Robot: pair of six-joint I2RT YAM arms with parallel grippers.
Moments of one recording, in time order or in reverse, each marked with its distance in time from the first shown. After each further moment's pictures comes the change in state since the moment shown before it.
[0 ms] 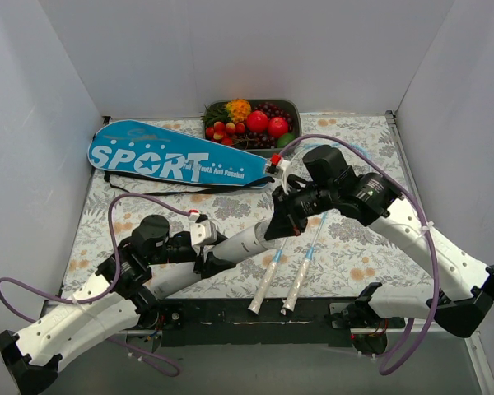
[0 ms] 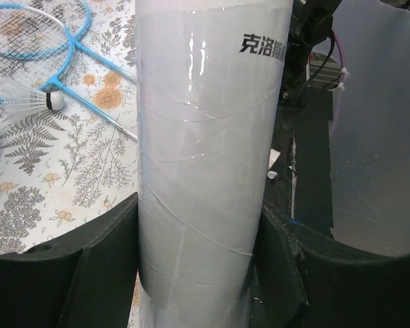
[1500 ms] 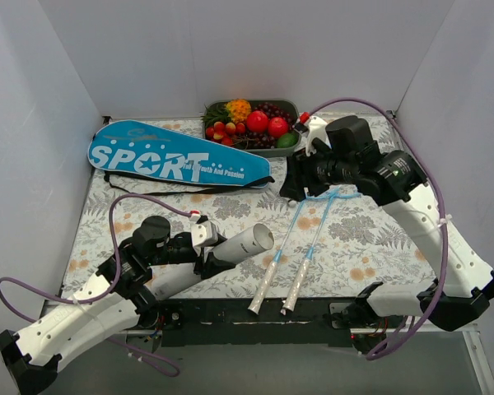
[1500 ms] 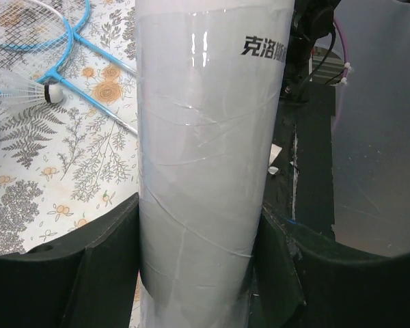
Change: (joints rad) left arm -0.006 -0.003 -0.008 -0.009 -0.012 0.002; right arm -0.073 0.070 0.281 -0.140 0.441 0.032
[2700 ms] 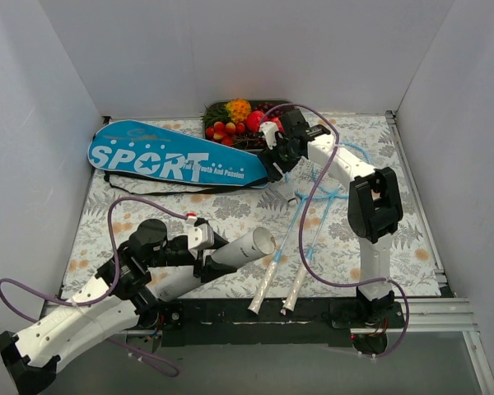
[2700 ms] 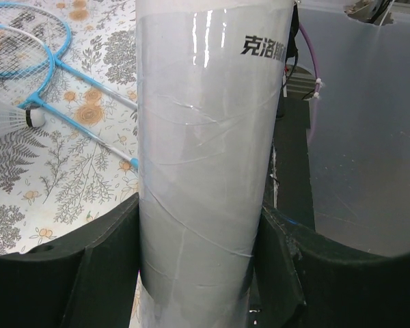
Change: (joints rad) left arm -0.014 -0.027 -0.026 0.066 0.055 -0.047; right arm -0.277 0.766 0.087 0.331 -0.034 -0.582
